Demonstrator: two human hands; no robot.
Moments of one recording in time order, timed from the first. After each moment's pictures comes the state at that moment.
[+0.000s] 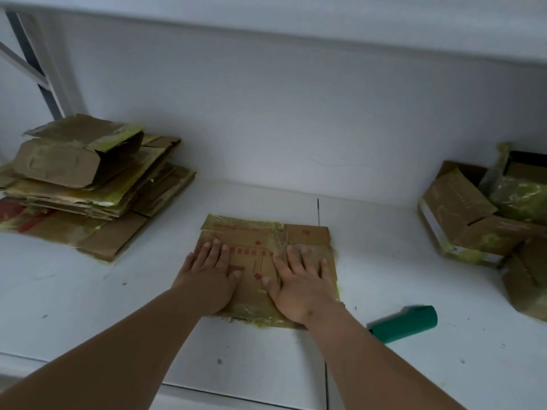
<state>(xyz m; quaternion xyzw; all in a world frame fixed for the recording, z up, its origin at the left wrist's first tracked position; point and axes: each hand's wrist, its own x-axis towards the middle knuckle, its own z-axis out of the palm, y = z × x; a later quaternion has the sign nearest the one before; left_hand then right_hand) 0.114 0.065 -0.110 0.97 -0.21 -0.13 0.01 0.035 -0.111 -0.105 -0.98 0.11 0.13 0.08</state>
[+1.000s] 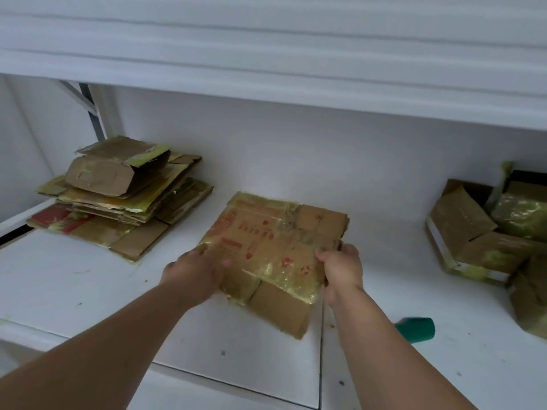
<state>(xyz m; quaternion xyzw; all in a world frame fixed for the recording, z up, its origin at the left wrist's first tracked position) 0.089 0.098 -0.059 0.98 -0.12 -0.07 0.17 0.036 -0.146 -0.064 -0.59 0.34 -0.17 0.71</state>
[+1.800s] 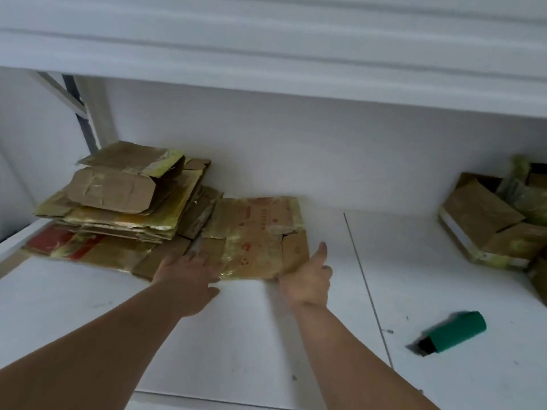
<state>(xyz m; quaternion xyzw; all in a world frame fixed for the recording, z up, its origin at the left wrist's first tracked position) 0.172 0.184 -0.072 0.95 -0.28 -0.04 -0.12 0.084 -0.001 -0.077 -0.79 0.40 -0.12 0.44</state>
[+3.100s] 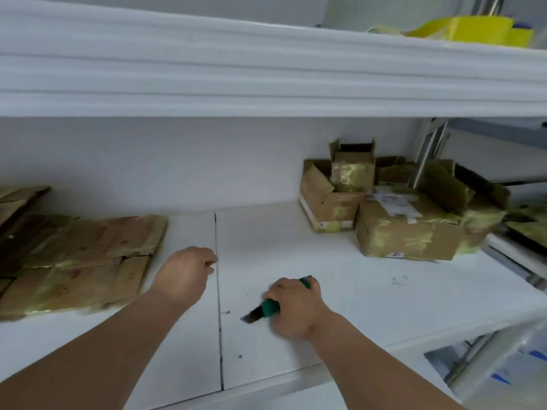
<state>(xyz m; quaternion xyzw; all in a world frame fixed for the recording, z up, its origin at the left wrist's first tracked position) 0.052 -0.055 -0.056 0.88 -0.38 0.00 0.27 -0.118 -0.217 -0.090 -0.98 0.18 0.03 0.11</state>
